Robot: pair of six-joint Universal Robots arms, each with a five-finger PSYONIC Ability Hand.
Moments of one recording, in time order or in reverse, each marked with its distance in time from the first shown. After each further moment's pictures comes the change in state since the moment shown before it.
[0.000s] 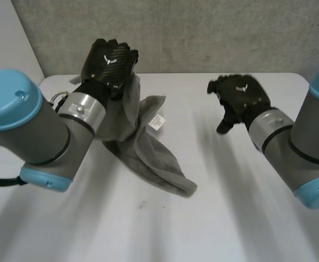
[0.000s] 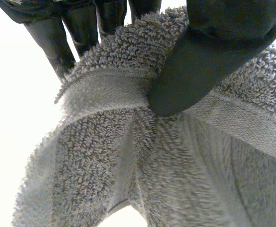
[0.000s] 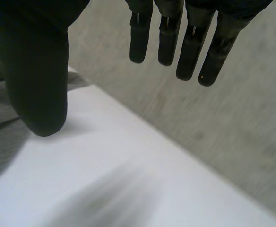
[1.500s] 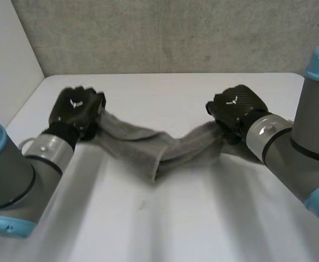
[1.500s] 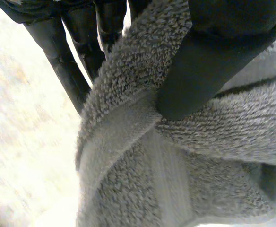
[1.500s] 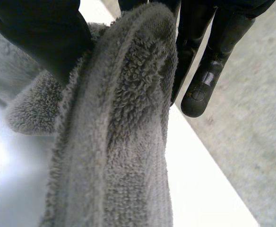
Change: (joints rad) left arm 0.138 0.170 -0.382 -0.006 -0.003 -0.145; right arm 0.076 -0.037 -0.085 0.304 0.075 -0.354; left_hand -0.091 -0.098 -0.097 -0.095 -0.107; right_hand 0.554 0.735 0.755 0.780 0.715
